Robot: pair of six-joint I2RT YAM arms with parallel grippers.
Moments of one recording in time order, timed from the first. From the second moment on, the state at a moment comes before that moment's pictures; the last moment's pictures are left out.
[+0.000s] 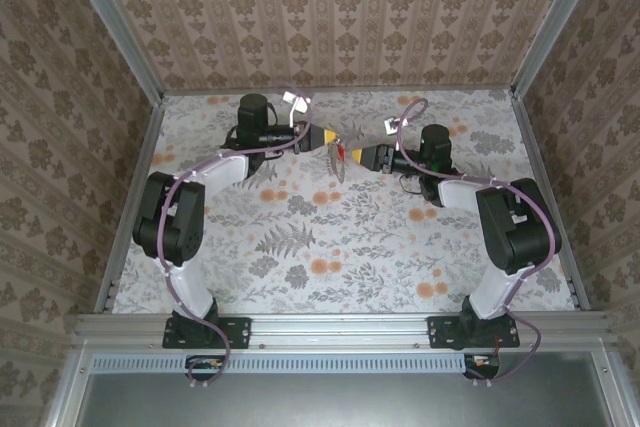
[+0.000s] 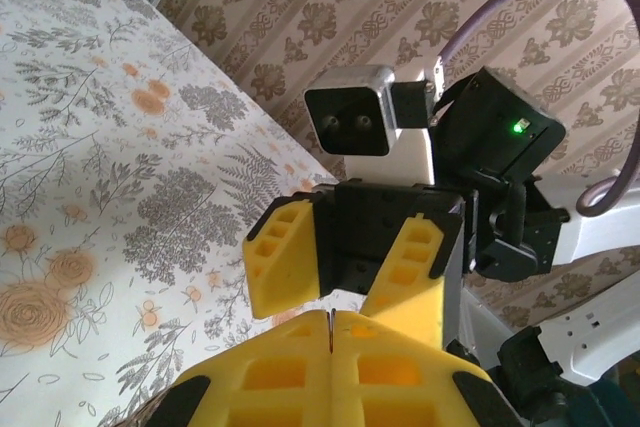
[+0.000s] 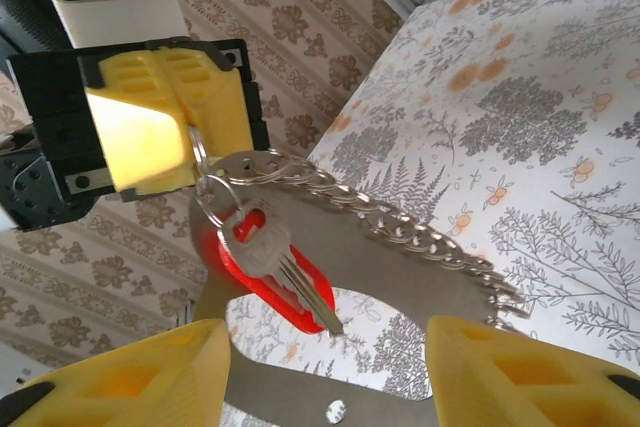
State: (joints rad) left arm -0.40 1.83 1.20 0.40 1.11 -0.52; right arm 0.22 1.74 0.84 0.72 -0.92 0.65
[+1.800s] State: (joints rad) left arm -0.43 1.83 1.18 0.56 1.10 -0.66; right arm 0.33 1.70 0.89 0.61 -0.89 0.49
